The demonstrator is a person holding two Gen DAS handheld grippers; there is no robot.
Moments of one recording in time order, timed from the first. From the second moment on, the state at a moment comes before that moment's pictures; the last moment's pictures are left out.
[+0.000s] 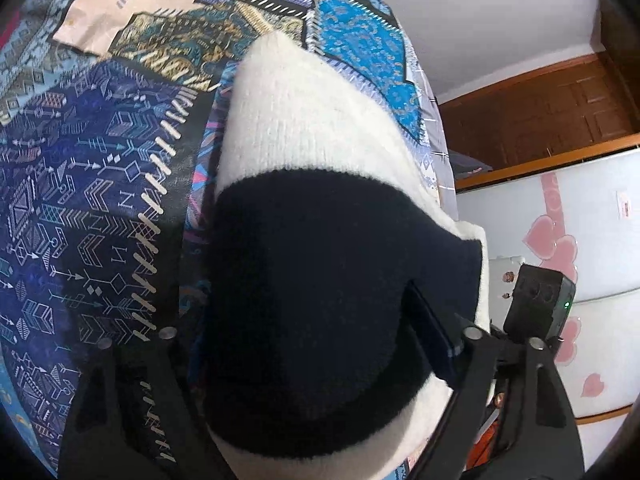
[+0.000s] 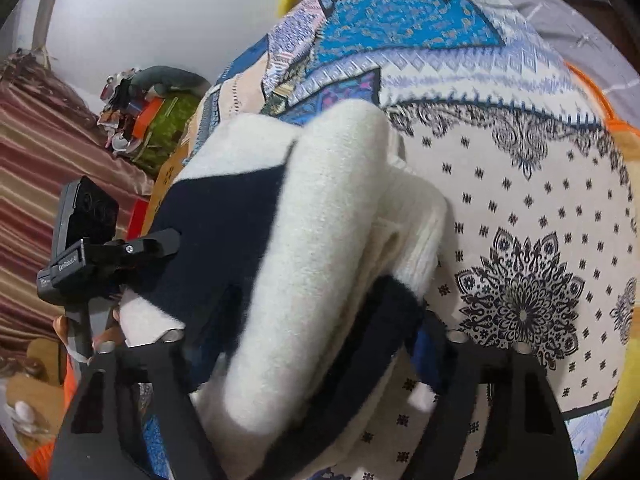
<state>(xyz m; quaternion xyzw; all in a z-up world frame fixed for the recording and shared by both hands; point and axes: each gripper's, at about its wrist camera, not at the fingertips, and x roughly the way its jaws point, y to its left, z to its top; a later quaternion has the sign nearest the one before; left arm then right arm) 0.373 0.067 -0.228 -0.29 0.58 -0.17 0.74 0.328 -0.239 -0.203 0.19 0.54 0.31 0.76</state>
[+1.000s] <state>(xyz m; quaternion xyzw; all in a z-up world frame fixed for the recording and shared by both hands) 0.282 0.161 -0.139 -0.24 0.49 -0.13 0.82 0.304 -0.128 -0.137 0.11 0.50 0.38 0.77</state>
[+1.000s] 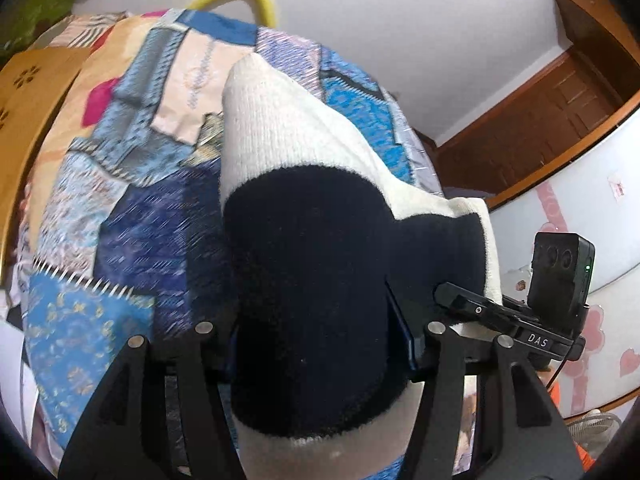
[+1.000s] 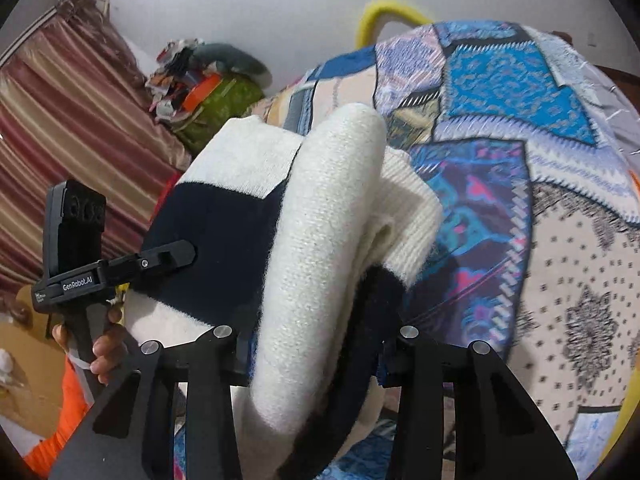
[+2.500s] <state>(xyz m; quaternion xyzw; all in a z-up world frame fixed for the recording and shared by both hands) 0.248 0.129 -0.152 -0.03 0.46 -0.05 0.88 0.279 -0.045 -0.149 -0.14 0.47 0.38 0.79</state>
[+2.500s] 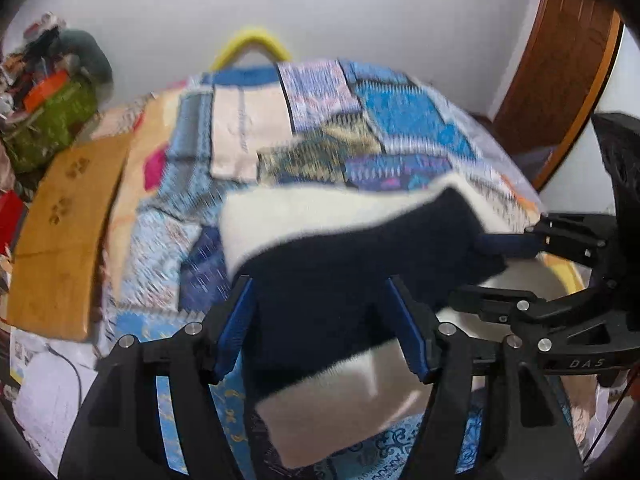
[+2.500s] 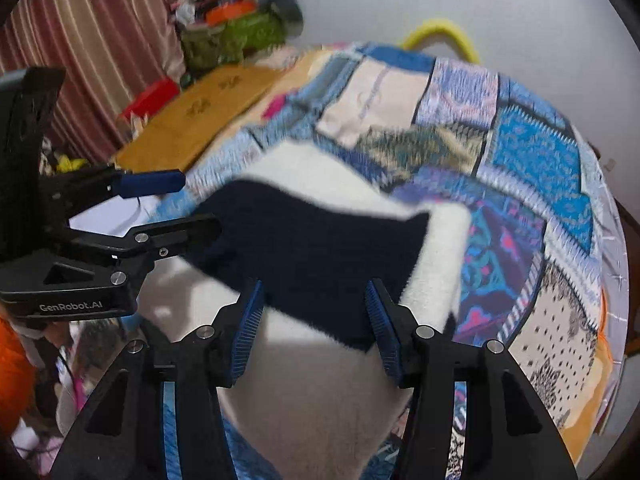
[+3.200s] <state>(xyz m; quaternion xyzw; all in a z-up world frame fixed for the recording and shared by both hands) 0.205 0.142 -0.181 -0.04 0.47 -0.02 0.88 0.253 -0.085 -0.154 -0.14 0.45 0.38 0.80</state>
